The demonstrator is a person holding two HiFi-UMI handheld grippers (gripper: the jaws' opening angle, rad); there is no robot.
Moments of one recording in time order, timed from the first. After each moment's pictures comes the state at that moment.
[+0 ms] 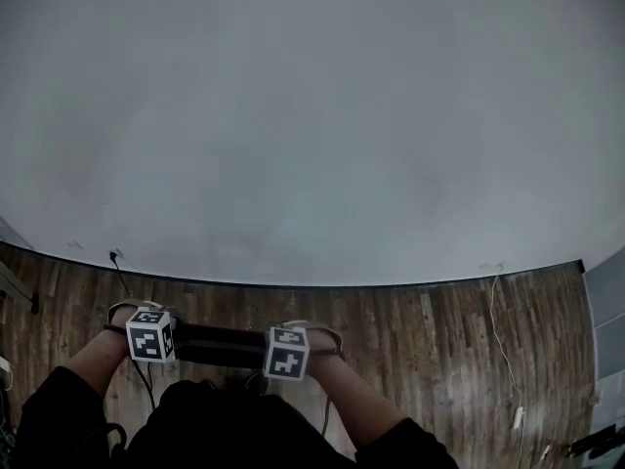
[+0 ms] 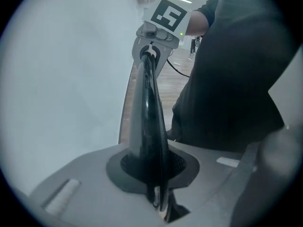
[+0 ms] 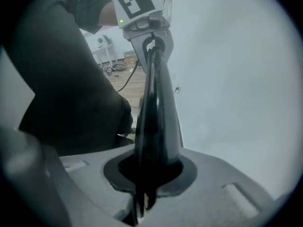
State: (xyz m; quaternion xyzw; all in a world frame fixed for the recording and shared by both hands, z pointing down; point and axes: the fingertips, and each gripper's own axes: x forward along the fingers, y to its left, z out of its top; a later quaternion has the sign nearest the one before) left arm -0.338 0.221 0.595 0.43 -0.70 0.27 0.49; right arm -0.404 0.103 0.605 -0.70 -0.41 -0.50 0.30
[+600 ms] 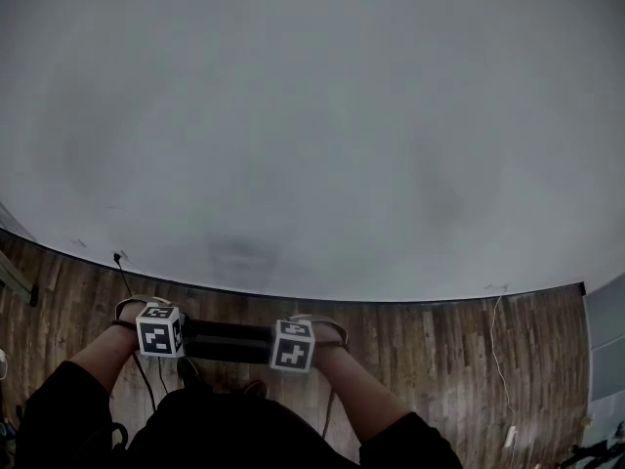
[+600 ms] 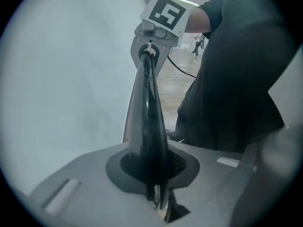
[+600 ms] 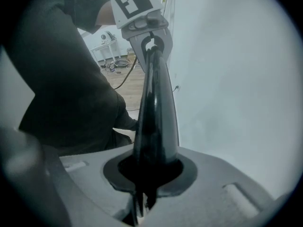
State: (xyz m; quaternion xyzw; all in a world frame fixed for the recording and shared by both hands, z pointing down) left arm -0.374 0.253 0.605 0.41 -0.72 0.26 0.50; right arm -0.450 0.140 0.610 -0.71 -0.37 -0.52 0.29
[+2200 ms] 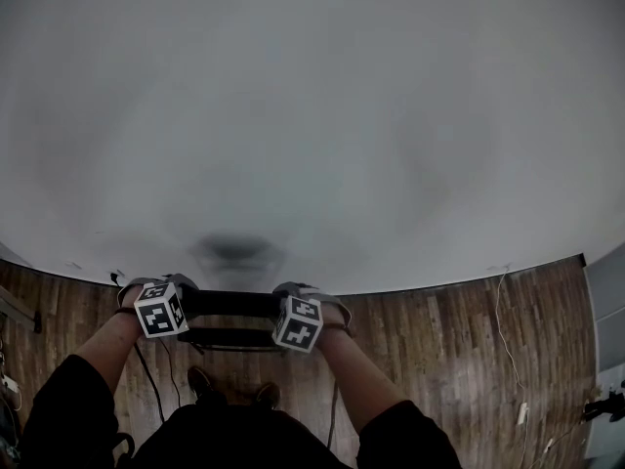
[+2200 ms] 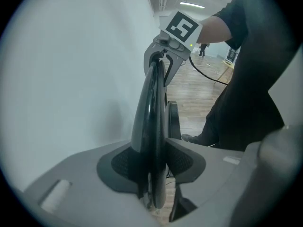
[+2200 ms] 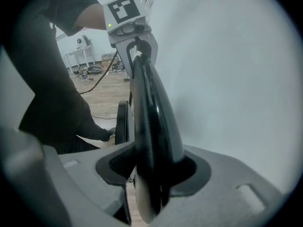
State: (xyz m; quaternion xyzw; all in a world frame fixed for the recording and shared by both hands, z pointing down) left arm -0.481 0.331 0.599 0.35 -0.77 0.27 0.45; right arm -0.559 0.210 0.614 -0.64 -0.52 -0.50 0.26
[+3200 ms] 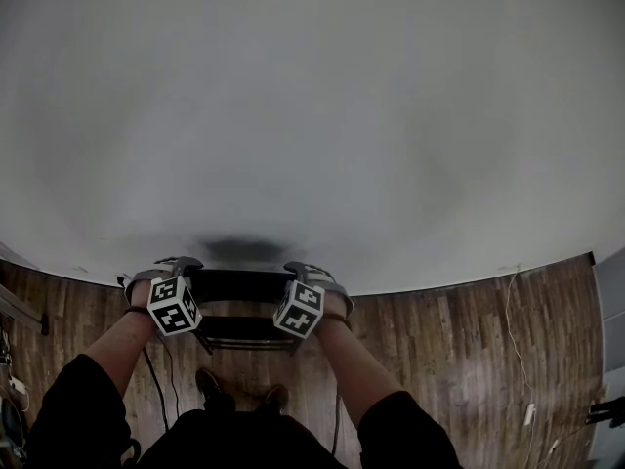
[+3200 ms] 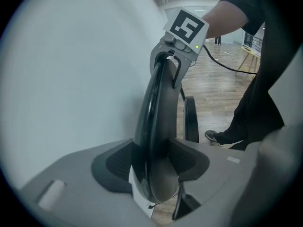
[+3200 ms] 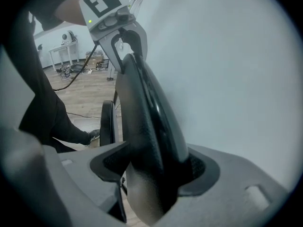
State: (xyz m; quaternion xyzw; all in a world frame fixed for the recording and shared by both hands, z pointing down) left arm -0.542 0.373 0.594 0.24 -0.80 0.34 0.43; right arm -0.627 0.248 0.623 -0.59 -0.59 -0.51 0.23
